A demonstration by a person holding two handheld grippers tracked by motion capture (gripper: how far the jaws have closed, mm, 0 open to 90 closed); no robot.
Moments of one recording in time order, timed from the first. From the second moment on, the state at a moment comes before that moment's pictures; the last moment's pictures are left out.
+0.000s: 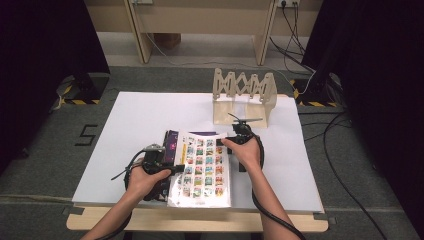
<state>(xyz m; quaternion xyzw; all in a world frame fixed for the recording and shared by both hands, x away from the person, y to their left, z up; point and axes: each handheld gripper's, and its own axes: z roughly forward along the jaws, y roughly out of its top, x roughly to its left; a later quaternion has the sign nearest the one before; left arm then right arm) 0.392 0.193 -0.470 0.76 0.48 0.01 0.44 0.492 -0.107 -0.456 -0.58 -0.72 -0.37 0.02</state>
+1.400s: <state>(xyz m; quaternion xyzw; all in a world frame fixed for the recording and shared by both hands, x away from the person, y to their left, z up) 0.383 0.257 -0.468 0.72 0.52 0.12 0.44 0.481 -0.107 -0.418 -0.57 -0.70 -0.42 0.05</state>
